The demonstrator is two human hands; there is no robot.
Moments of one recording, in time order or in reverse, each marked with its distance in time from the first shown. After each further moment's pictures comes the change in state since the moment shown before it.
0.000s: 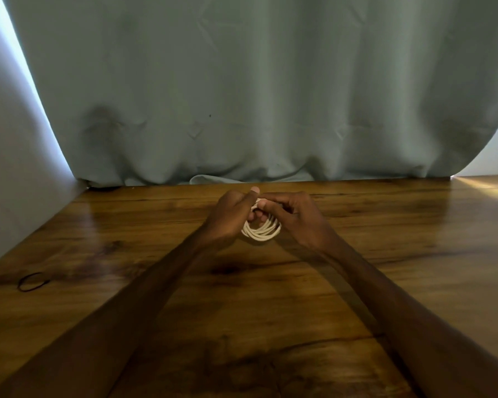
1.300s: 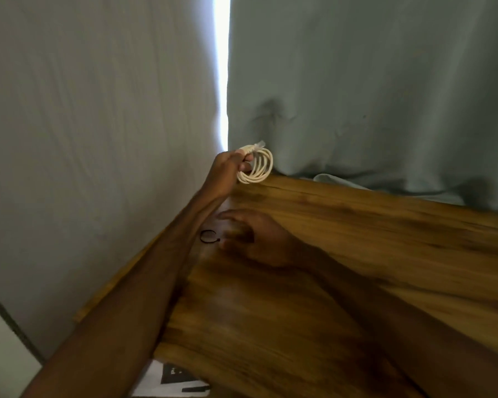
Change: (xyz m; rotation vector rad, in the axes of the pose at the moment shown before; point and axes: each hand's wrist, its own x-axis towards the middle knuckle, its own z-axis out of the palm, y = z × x) left_hand -0.123 -0.053 -0.247 -0.246 0.636 0.038; right_hand 0.065 -0.082 0.275 -0.152 -0.611 -0.297
